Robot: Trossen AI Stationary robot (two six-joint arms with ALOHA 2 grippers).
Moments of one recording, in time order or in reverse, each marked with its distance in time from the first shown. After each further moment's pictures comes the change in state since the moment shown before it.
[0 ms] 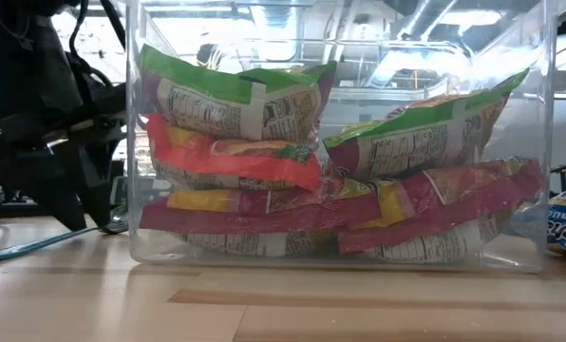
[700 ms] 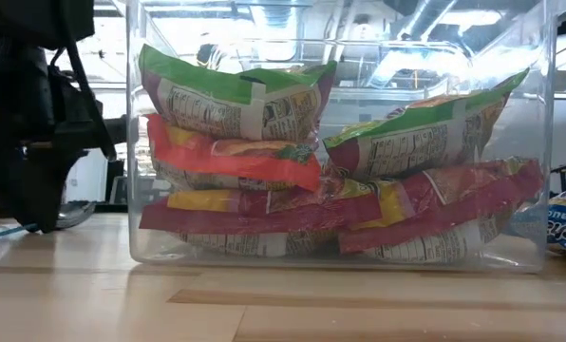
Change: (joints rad) left arm -0.001 -0.002 -0.001 -0.300 0.077 -0.013; right arm 0.000 0.000 0.000 0.000 -0.001 0.000
